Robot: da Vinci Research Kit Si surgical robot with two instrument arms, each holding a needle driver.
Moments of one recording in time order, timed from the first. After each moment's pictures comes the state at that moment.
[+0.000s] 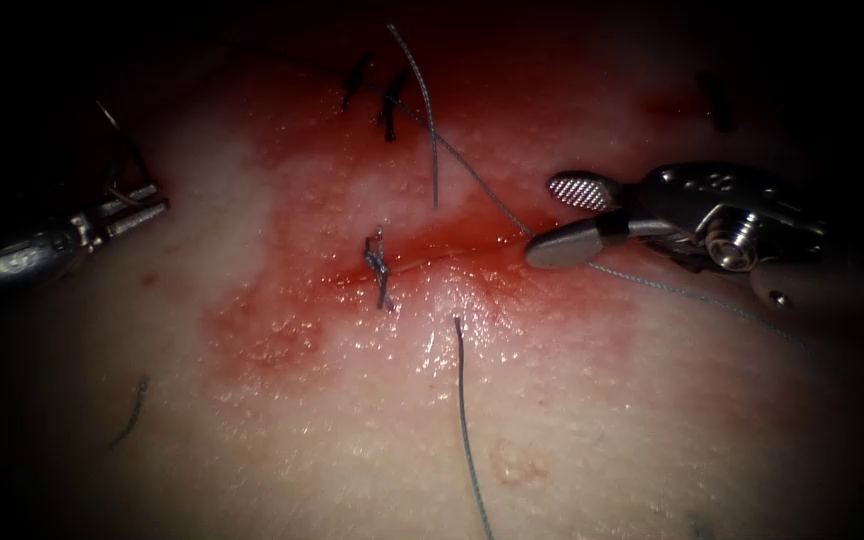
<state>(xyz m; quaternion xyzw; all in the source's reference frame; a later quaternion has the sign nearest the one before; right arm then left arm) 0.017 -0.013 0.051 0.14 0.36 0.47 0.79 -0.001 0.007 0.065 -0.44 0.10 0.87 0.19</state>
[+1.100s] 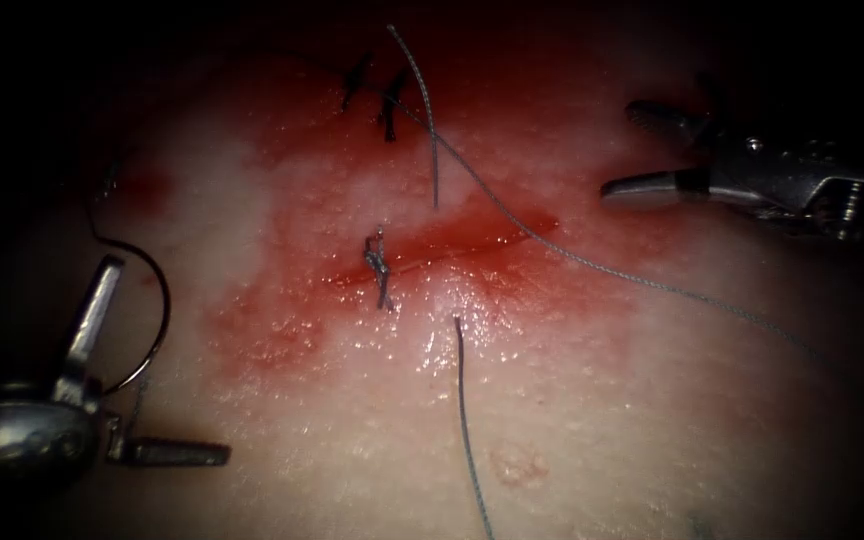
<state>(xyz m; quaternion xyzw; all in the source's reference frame) 0.013 -0.010 0.046 -0.01 0.42 0.31 0.85 -0.010 -0.001 0.043 -0.41 0.19 0.88 0.13</state>
